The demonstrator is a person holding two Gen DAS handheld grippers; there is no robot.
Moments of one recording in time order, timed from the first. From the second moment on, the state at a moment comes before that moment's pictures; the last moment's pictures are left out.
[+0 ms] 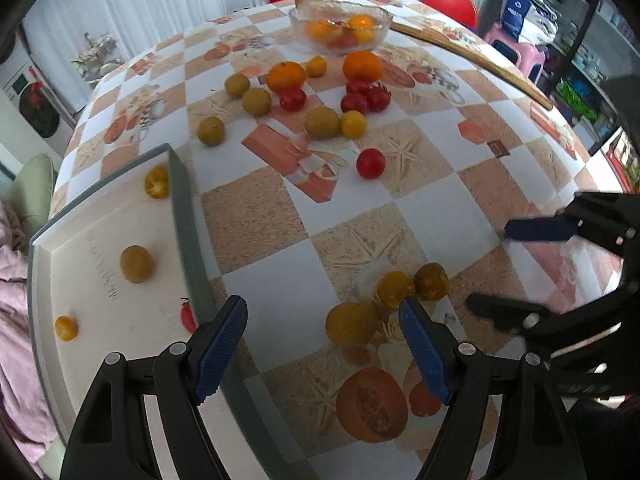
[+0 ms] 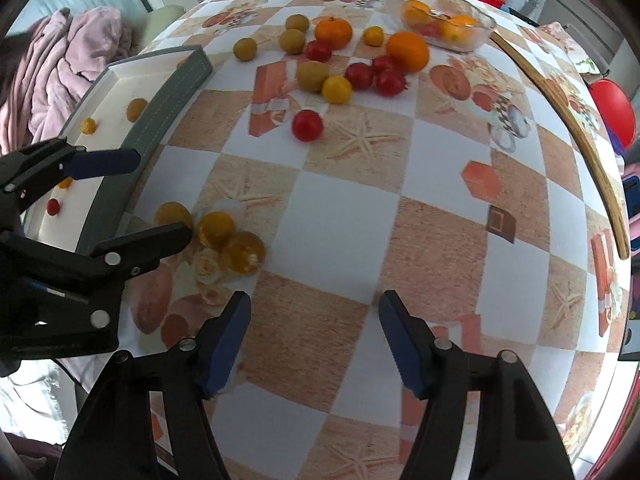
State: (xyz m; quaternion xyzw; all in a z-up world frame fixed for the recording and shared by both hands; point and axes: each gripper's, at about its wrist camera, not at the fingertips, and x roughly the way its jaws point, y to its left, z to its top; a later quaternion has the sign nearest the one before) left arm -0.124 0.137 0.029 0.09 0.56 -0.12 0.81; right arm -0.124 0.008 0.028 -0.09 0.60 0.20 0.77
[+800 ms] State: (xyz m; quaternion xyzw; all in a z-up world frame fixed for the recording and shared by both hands) left arm -0.131 0.131 0.016 0.05 0.58 -0.10 0.81; right arm -0.020 0.053 0.022 -0.06 0.58 0.20 0.79
